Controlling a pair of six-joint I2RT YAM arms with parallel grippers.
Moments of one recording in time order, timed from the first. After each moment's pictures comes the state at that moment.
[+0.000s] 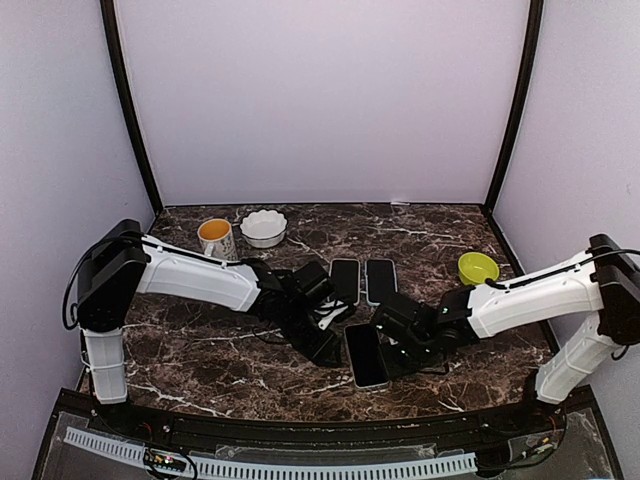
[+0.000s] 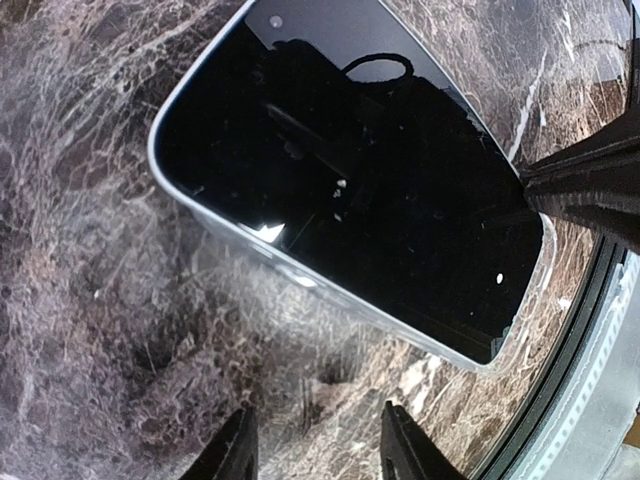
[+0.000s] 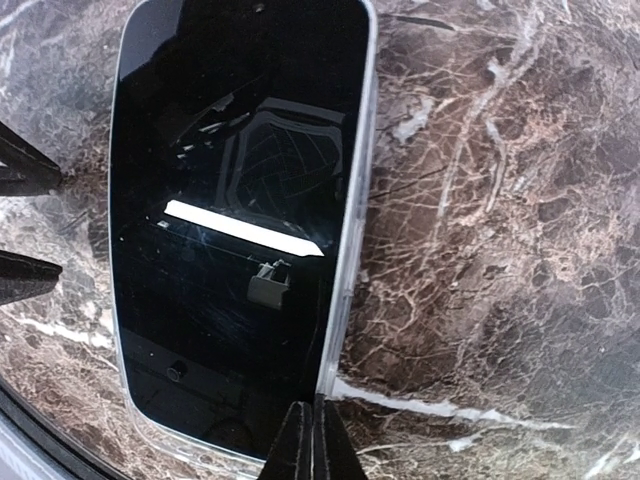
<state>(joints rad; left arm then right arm) -1.03 1.97 1.28 -0.46 0.32 -0.31 1.13 1.53 0.79 -0.49 0.08 0.81</state>
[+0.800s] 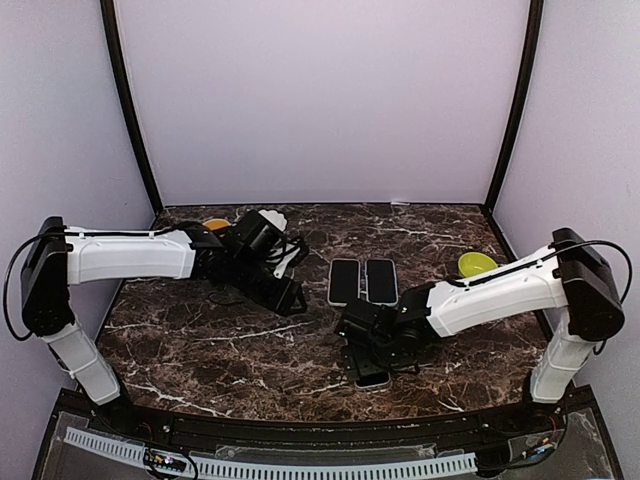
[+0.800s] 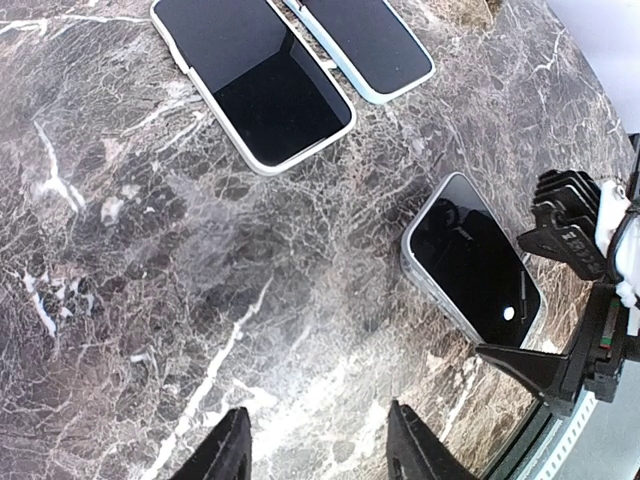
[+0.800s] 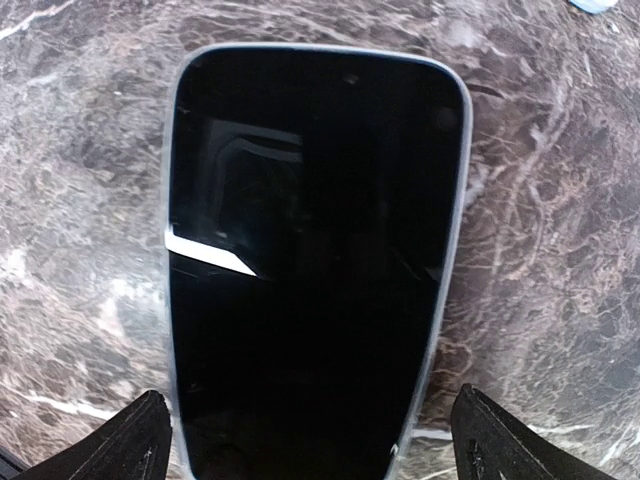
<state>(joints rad) -0.84 1.66 1.18 -0.49 0.19 -0.29 1.21 1.73 1.03 -0.64 0.24 0.91</state>
